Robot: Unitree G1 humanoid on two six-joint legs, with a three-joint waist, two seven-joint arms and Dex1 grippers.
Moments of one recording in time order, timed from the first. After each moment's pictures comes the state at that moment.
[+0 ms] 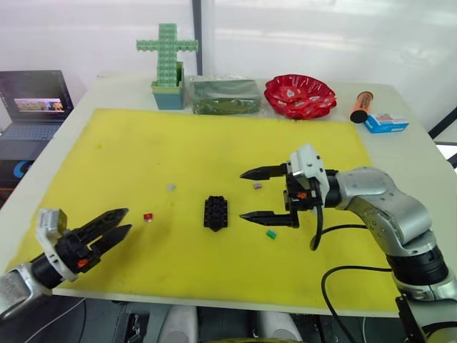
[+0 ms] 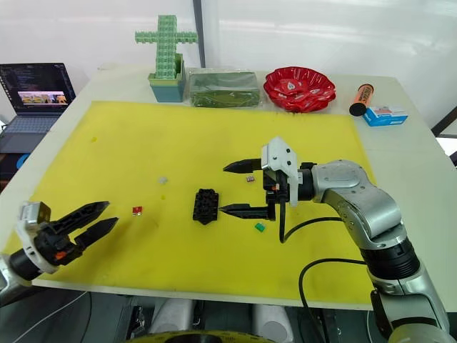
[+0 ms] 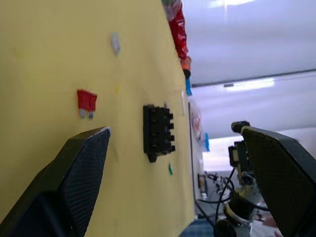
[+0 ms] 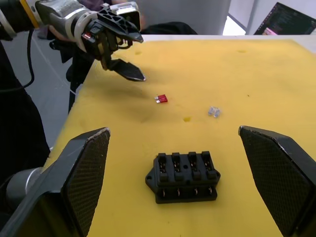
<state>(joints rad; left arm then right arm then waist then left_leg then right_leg) 0.23 0.66 0.67 -0.08 -1.95 1.27 -0.15 -0.46 -0.68 0.11 -0.39 0.59 0.57 1.08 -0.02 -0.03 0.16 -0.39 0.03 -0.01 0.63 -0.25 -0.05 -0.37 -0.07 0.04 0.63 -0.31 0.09</state>
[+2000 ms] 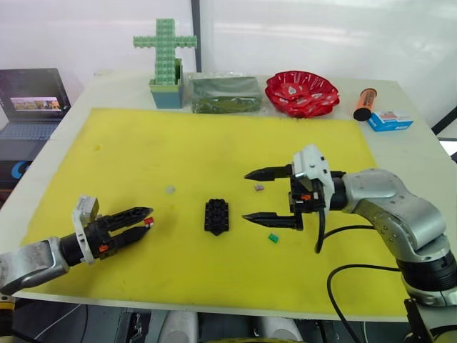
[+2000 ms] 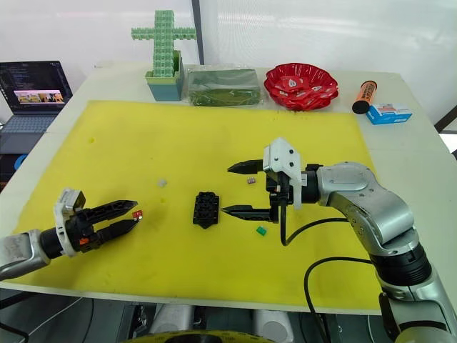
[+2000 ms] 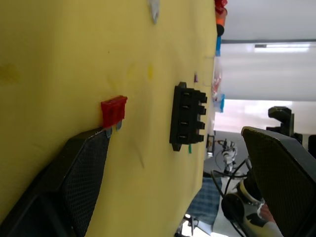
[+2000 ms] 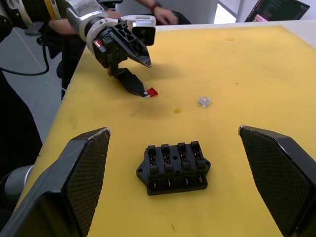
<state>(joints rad) 0.03 0.81 0.41 0.13 -1.97 1.34 -0.08 -0.44 -0.73 0.09 -0.47 0.63 0.65 1.02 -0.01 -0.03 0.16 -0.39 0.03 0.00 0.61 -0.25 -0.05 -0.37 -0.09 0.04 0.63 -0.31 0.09</state>
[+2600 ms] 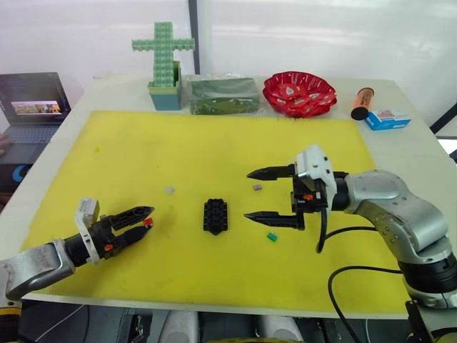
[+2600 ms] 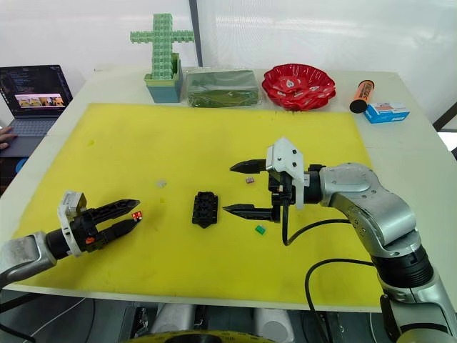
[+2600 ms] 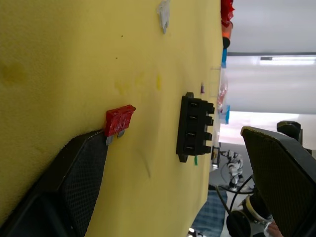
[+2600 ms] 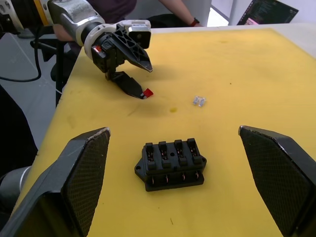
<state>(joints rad) 0.06 0.77 0.41 0.11 -1.98 1.26 -0.02 -0.43 -0.73 0.07 -0.47 0.63 0.64 1.02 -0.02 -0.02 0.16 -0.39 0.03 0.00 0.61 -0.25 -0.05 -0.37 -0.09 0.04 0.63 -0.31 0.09</state>
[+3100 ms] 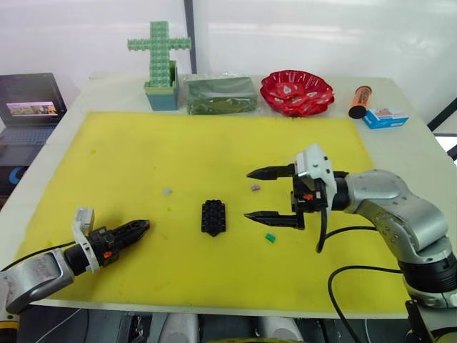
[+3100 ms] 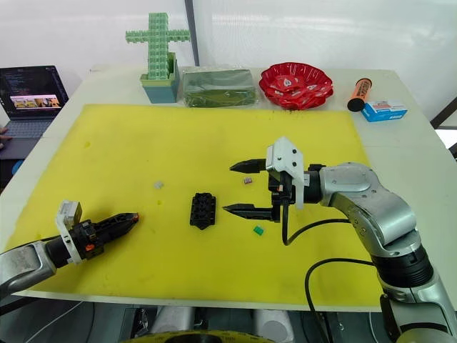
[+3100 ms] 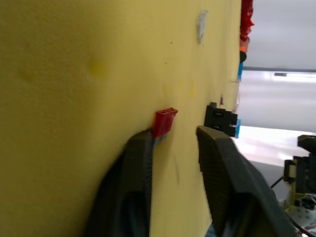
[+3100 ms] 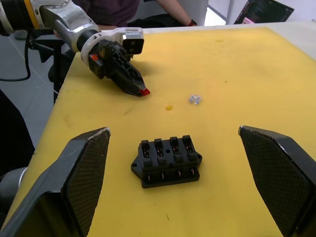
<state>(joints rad) 0.16 0.76 0.41 0.07 -1.92 1.17 -0.01 -0.43 -0.73 0.07 -0.47 0.63 0.64 1.02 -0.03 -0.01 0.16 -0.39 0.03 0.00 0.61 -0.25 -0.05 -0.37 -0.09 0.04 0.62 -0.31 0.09</state>
